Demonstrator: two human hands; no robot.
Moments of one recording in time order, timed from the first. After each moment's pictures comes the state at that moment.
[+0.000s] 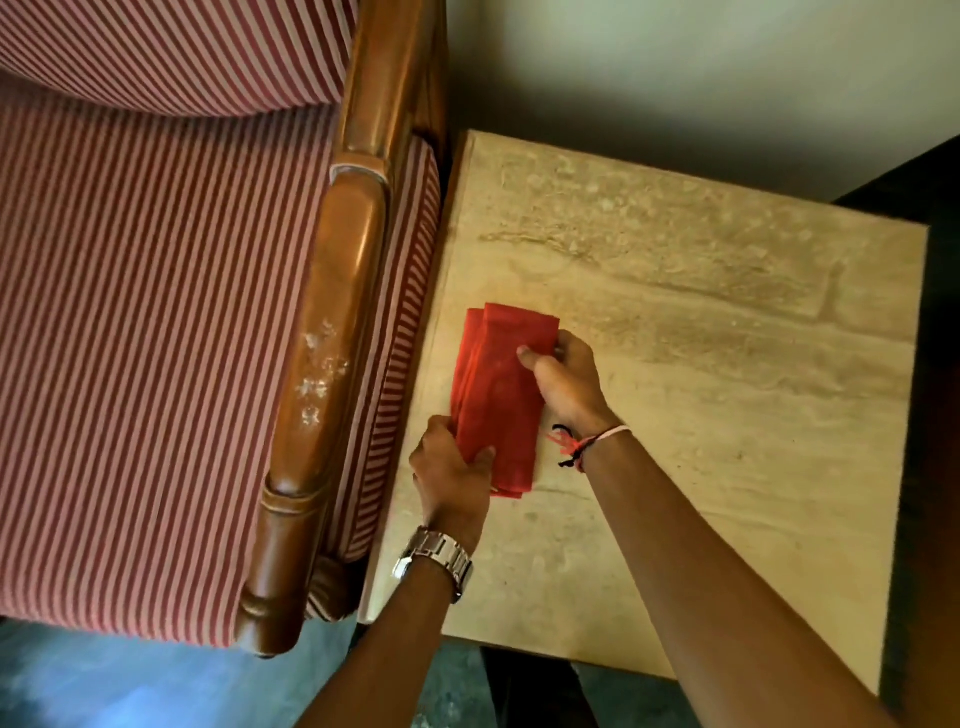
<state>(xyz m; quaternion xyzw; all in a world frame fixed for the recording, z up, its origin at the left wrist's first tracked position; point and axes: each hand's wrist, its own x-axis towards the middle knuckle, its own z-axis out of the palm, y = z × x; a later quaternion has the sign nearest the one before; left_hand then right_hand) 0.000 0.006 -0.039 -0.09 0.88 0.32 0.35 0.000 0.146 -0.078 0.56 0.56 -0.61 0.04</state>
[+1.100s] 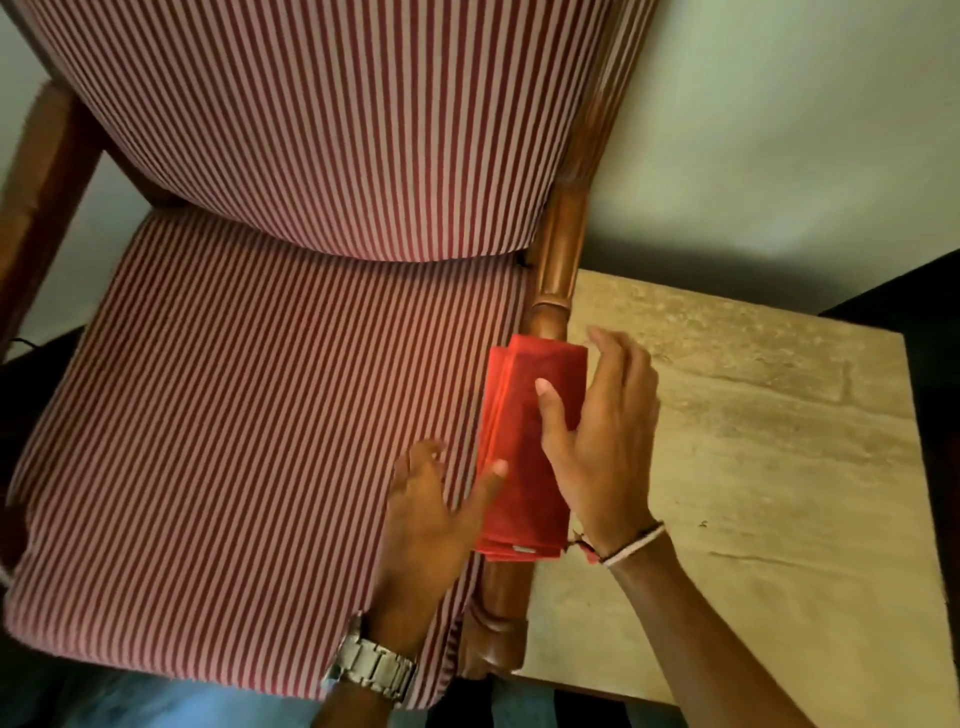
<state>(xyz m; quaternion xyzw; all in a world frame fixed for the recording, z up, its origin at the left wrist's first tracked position) -0.129 -0.154 0.066 0.09 0.87 0.37 0.32 -0.079 -0.001 0.087 0.40 0.88 -0.21 -0.18</state>
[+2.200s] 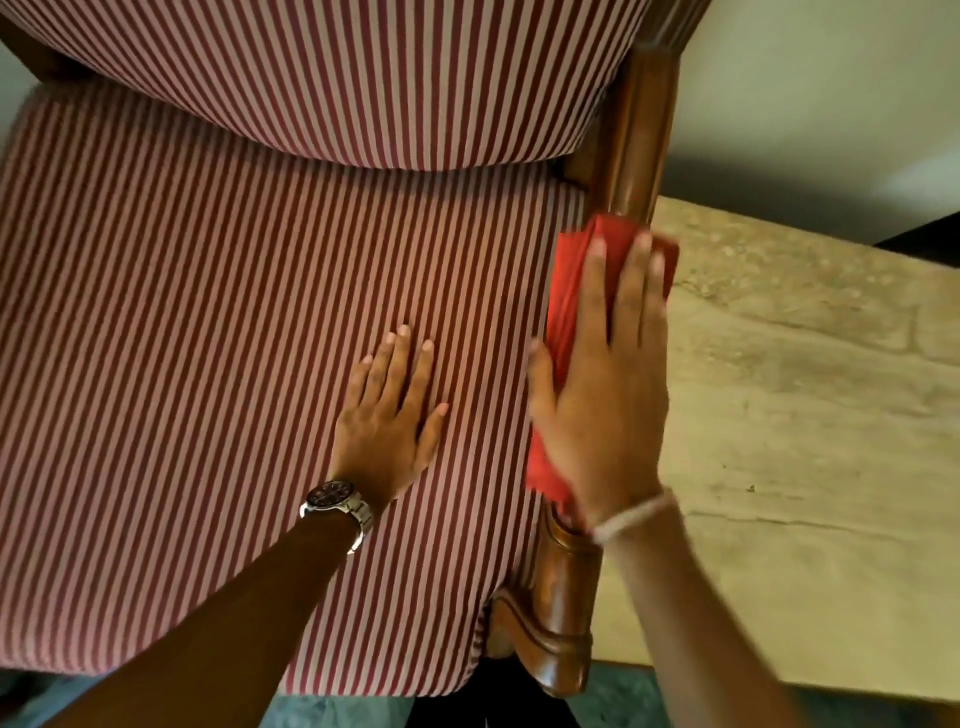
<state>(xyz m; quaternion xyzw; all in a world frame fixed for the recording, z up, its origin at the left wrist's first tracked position) -0.223 -0.195 -0.115 0.45 0.89 0.07 0.04 -0.126 -0.030 0.034 0.40 0.91 -0.07 -0.02</state>
